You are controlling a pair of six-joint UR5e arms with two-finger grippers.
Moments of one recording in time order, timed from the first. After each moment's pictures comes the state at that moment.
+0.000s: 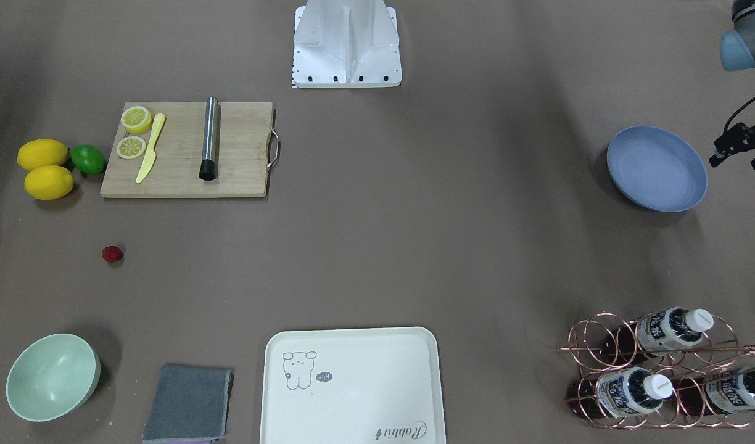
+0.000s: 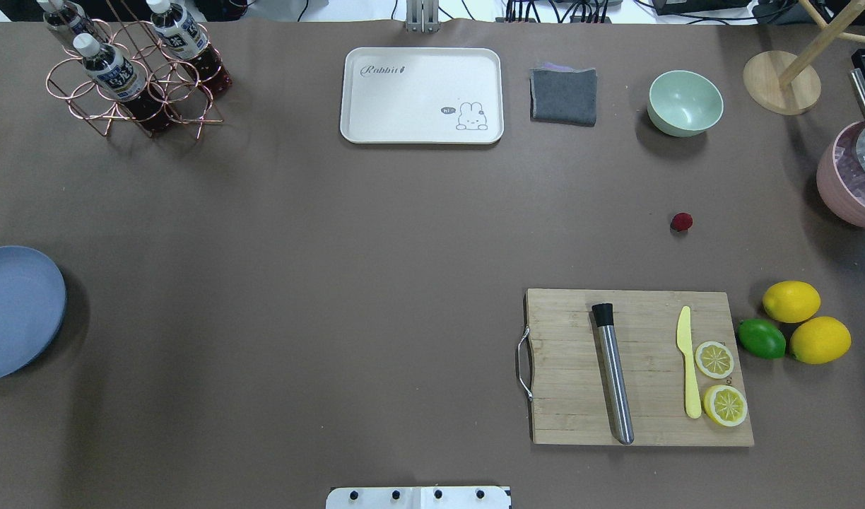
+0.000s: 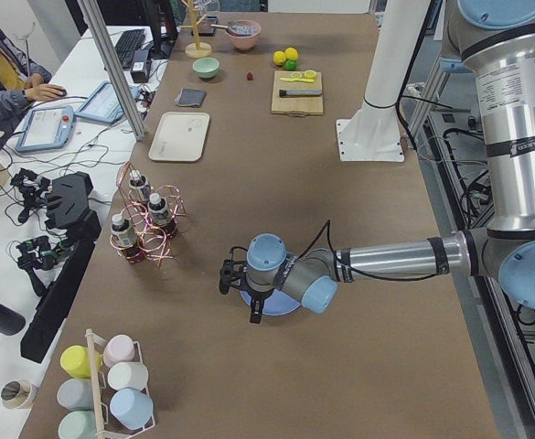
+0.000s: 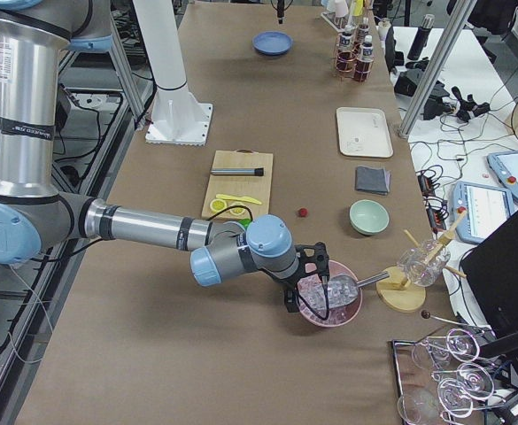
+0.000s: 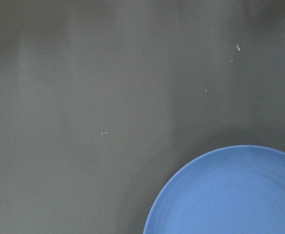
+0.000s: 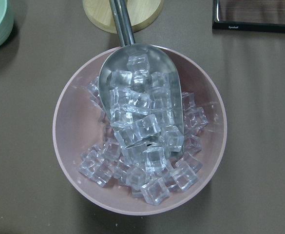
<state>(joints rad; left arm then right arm) -1.27 -1.35 -1.56 -2.25 -2.31 -0.44 1.56 -1.71 1.59 -1.06 2.37 0.20</state>
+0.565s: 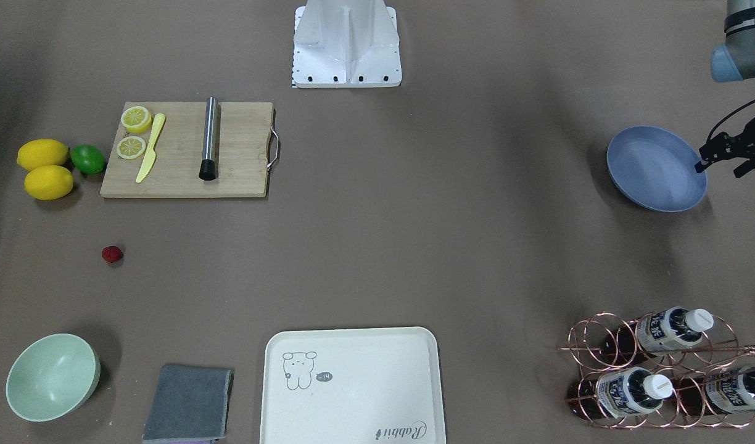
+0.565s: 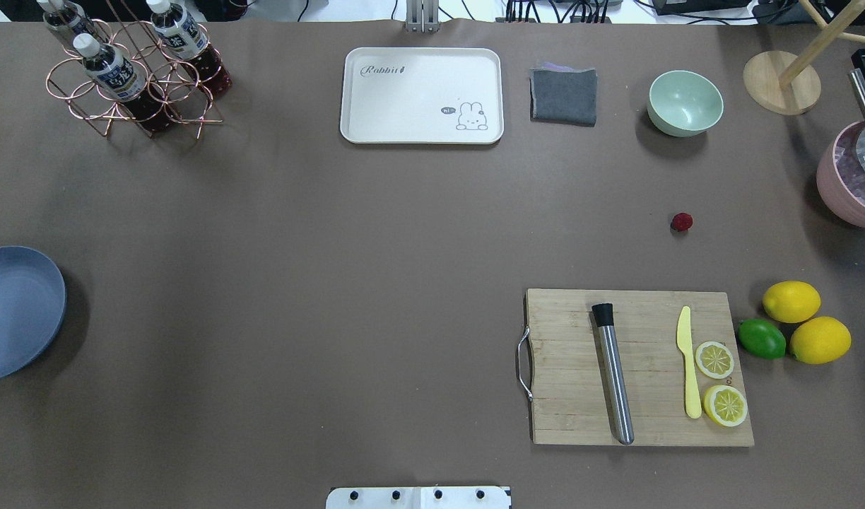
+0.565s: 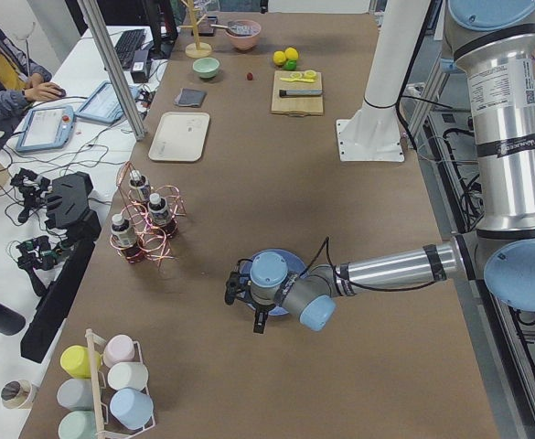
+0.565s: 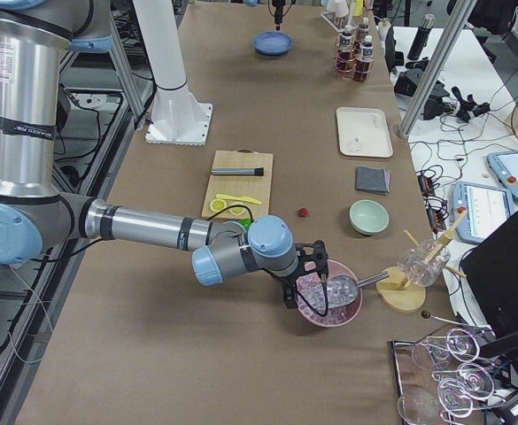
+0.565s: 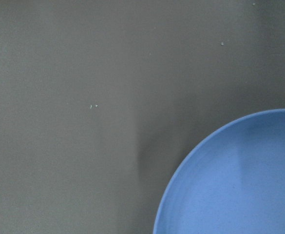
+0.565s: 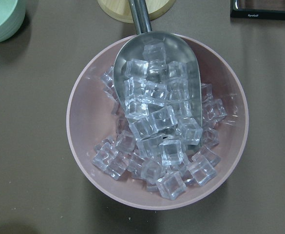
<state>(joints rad) -1.21 -1.37 -1.42 -2.42 -2.30 -0.46 1.54 -1.71 1.59 -1.06 2.40 0.20</state>
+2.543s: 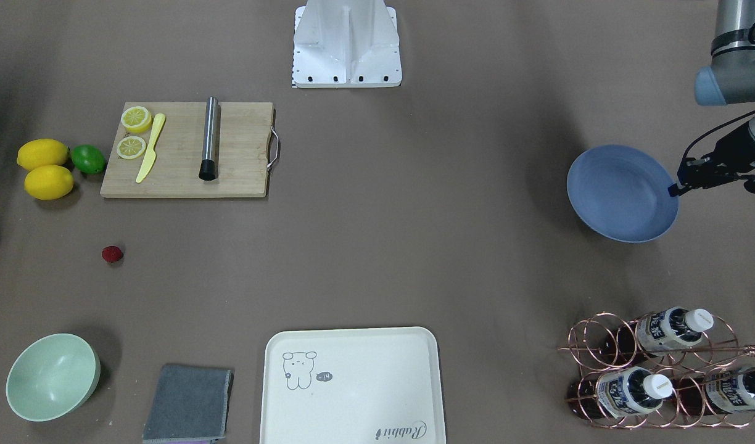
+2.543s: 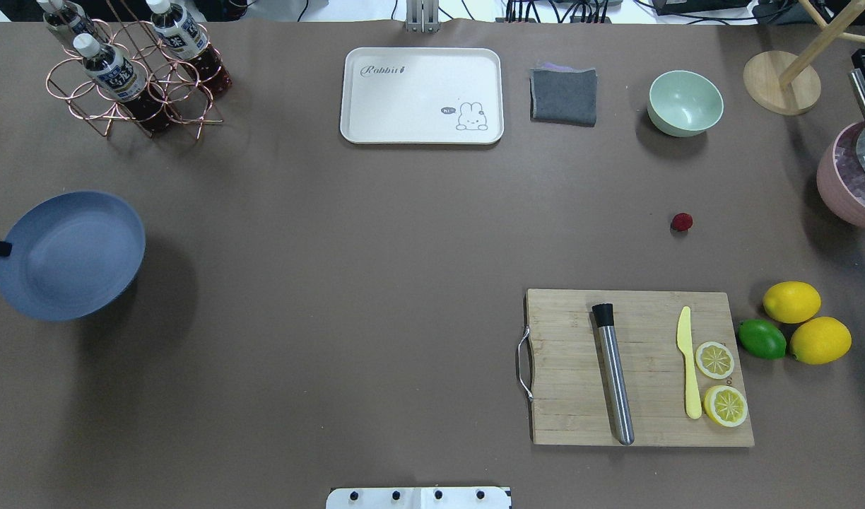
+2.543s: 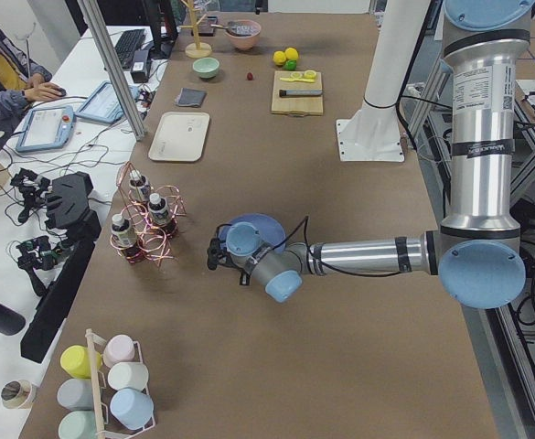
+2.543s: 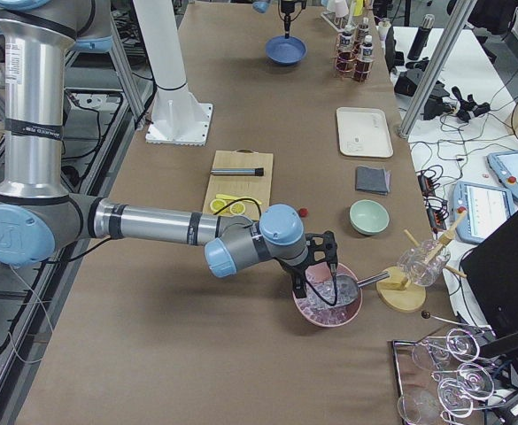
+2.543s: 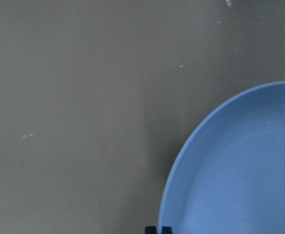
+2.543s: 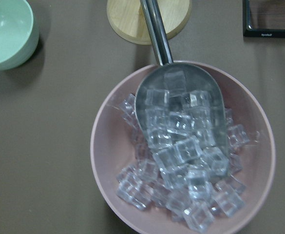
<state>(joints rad) -1.17 -1.56 -1.47 -2.43 -2.47 -0.83 1.49 -1.63 1.60 -1.06 2.38 0.34</state>
